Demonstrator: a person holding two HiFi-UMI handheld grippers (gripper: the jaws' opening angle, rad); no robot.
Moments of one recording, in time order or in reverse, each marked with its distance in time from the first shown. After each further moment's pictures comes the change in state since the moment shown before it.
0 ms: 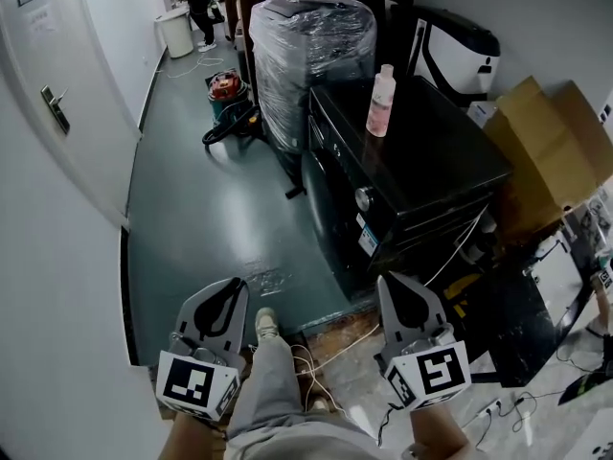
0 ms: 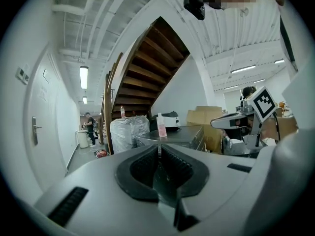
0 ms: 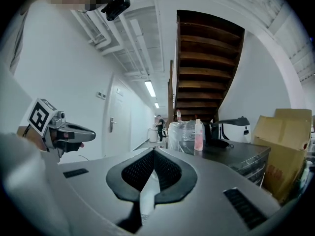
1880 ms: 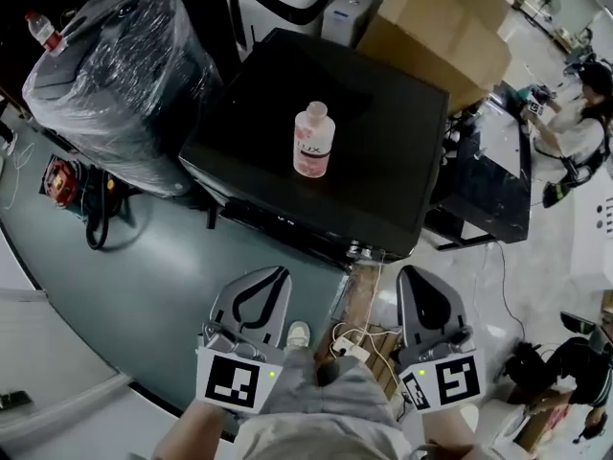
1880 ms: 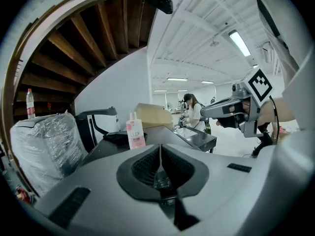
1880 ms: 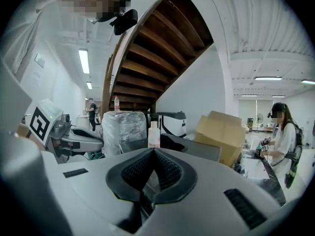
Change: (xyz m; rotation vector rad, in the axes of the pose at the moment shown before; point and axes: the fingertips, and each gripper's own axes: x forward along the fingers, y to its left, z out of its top) left arm 0.365 0.089 0.075 0.180 0.006 -1.002; right arm 0.209 -0.120 0.083 0.145 0.222 -0.840
